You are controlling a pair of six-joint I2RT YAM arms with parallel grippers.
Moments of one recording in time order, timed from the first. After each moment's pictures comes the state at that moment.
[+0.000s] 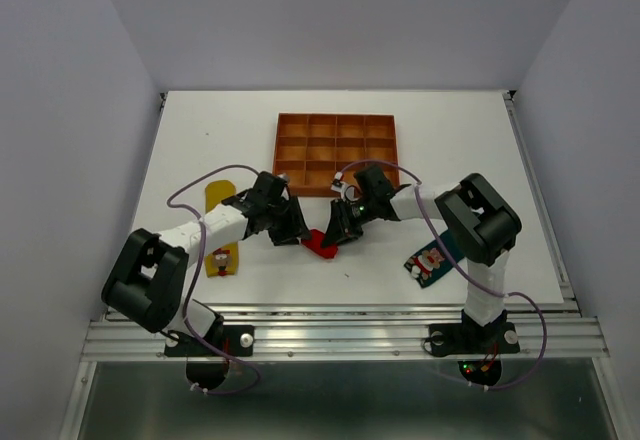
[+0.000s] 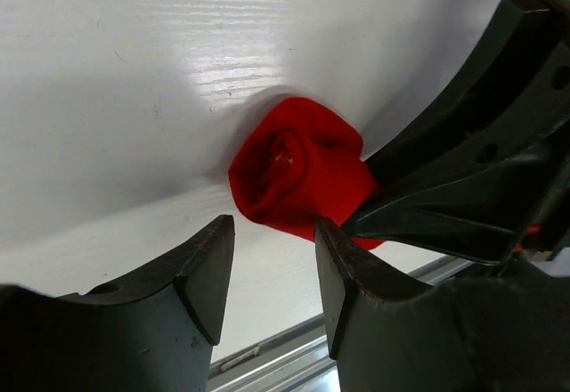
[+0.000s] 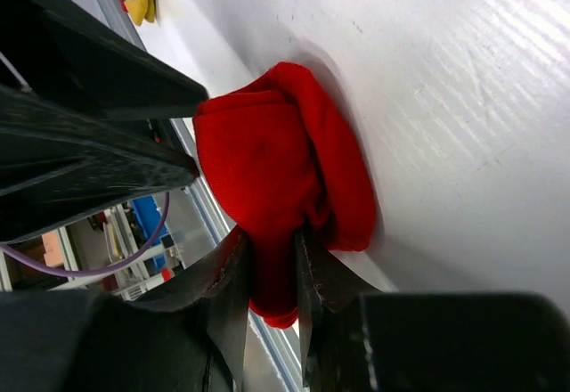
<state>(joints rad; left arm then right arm) -0.53 1.42 0.76 -0.33 0.24 -0.77 0.60 1.96 1.03 -0.03 -0.85 0.58</state>
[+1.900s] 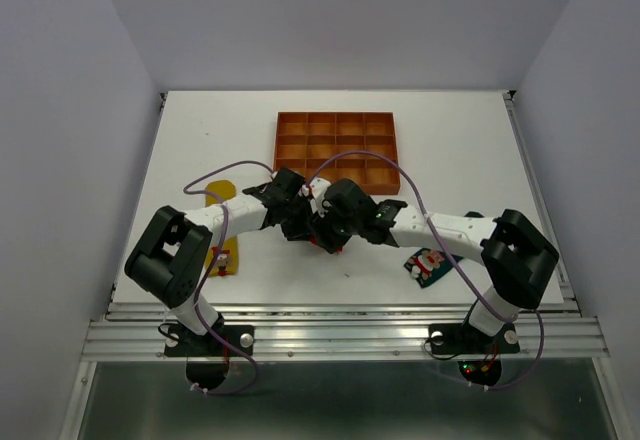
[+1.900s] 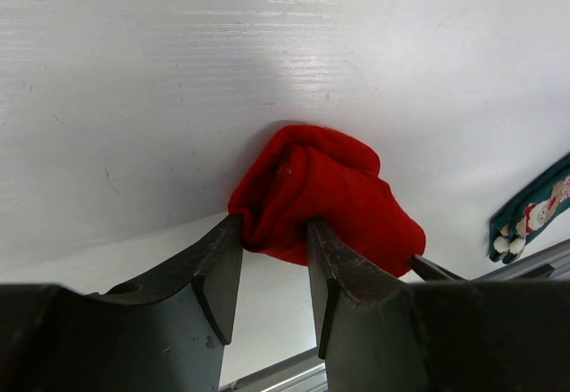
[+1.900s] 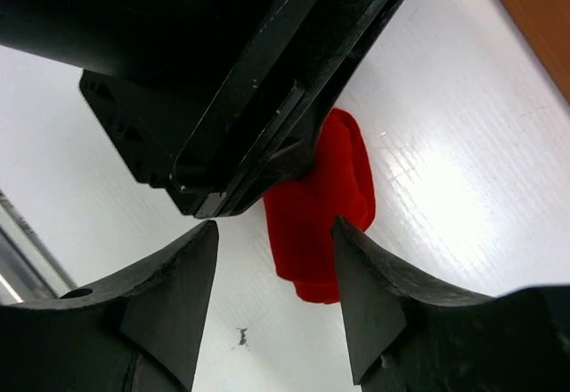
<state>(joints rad) -0.60 1.61 0.87 -0.33 0.17 -0.83 0.93 1.64 1.05 -0.22 -0.08 0.07</state>
